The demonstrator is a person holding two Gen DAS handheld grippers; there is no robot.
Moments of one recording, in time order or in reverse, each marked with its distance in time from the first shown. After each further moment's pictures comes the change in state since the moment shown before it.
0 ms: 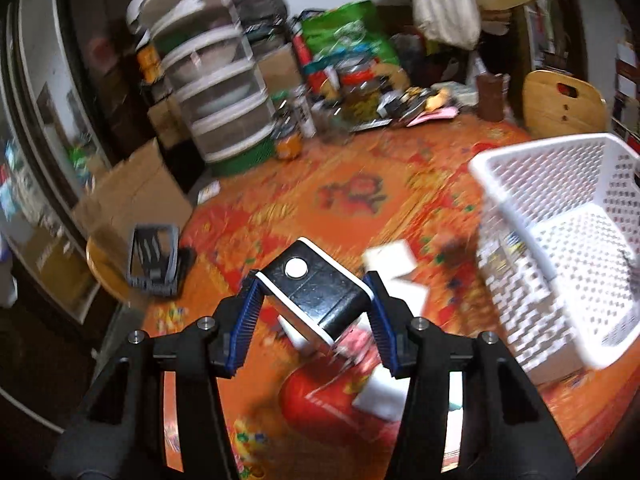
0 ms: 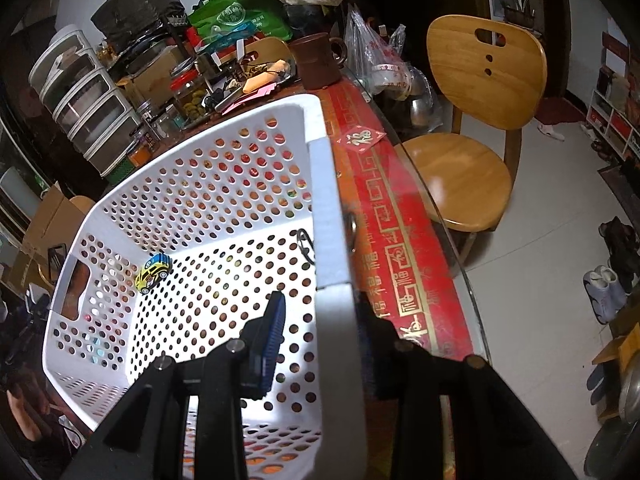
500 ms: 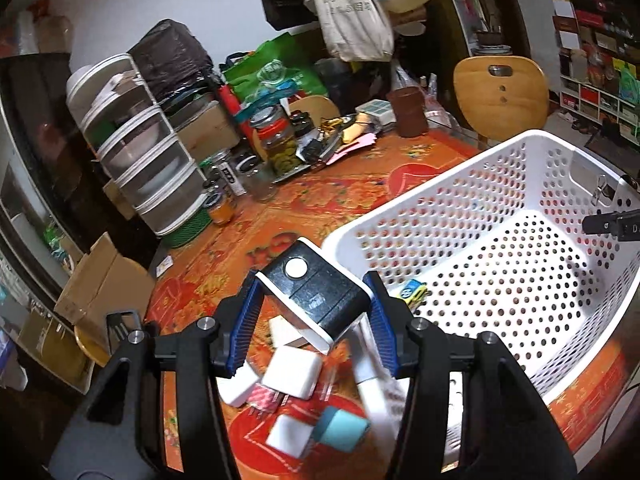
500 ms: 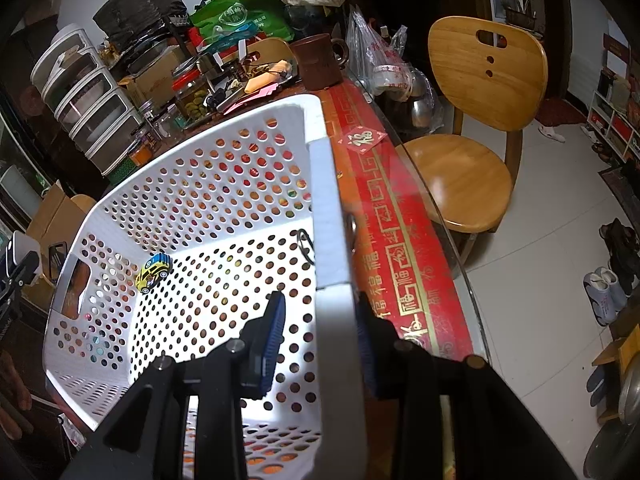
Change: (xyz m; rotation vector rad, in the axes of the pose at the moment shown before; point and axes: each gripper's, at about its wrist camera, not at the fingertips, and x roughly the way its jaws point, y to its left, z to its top) left arm -0.040 -0.130 0.062 0.215 -0.071 -0.084; right arm 0.000 0.000 0.000 -0.008 -0.002 0.000
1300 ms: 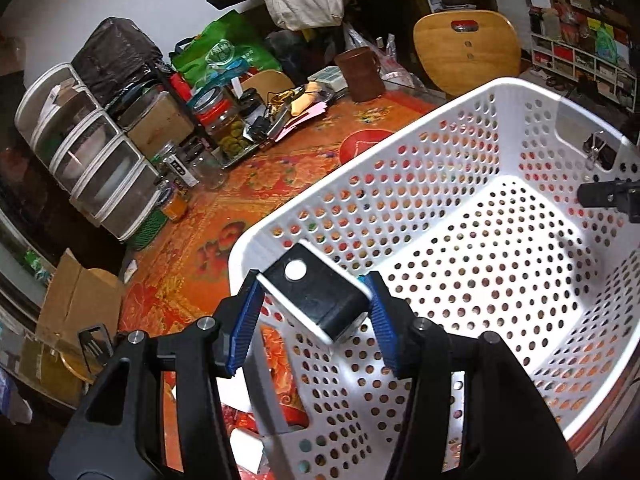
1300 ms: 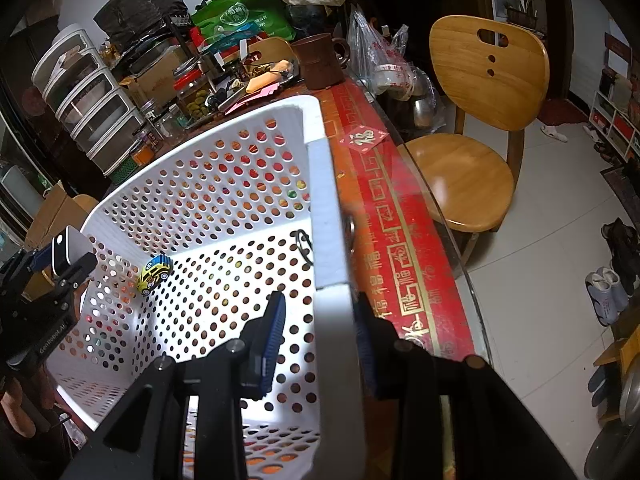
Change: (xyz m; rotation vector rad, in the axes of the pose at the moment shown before) left arm 0.054 -0.056 0.004 0.117 0.104 -0.091; right arm 0.002 0.000 0.000 0.000 0.001 0.006
